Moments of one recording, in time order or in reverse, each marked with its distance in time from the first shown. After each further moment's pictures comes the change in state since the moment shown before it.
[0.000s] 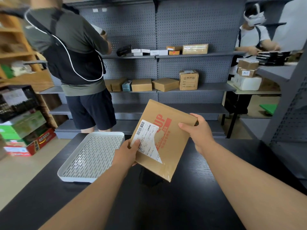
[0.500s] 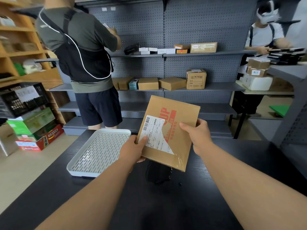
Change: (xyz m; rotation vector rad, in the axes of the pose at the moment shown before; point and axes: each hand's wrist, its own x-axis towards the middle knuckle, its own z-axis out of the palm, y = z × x) left_hand -0.010 0.013 -0.010 -0.003 -0.023 0.036; right_hand -0.007 0.007 0.028 0.109 0.028 0.114
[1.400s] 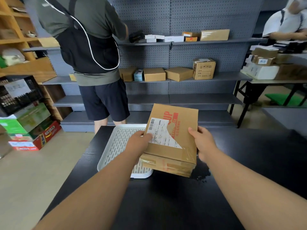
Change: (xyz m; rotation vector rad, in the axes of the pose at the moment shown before) left_hand 0.092 -0.064 -0.135 0.031 -0.157 -0.083; right_hand -0.039 0.058 0.156 -0.060 0.055 0.175
